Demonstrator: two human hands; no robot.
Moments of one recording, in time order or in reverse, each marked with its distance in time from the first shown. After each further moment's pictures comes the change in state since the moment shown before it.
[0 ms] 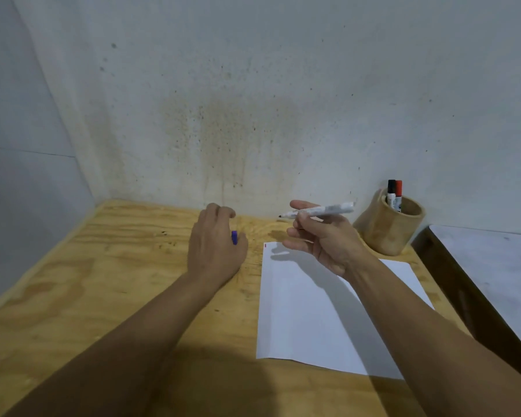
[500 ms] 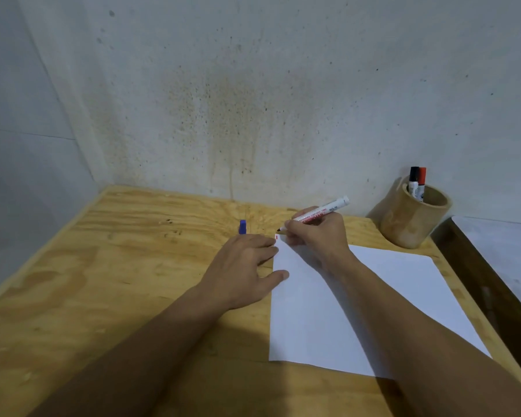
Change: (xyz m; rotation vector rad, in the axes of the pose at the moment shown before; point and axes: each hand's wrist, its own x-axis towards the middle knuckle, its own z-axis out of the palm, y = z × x) left_hand -0.034 -0.005 0.012 -0.053 -0.386 0.341; right_hand 0.025 0.047 0.012 -0.365 0.308 -0.164
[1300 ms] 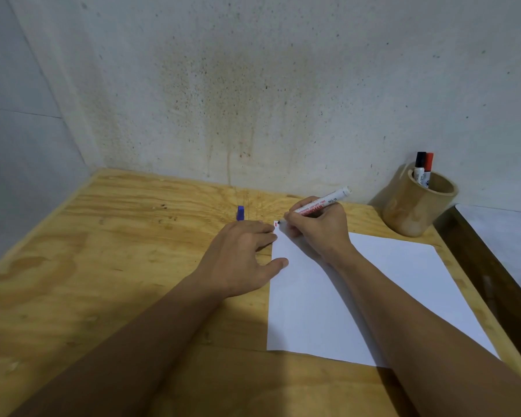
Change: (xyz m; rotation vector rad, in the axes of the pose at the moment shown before) left_hand 0.001 0.002 0.000 -0.031 0.009 -0.056; right_hand 0.001 0.012 -0.001 -0.183 0.014 -0.128
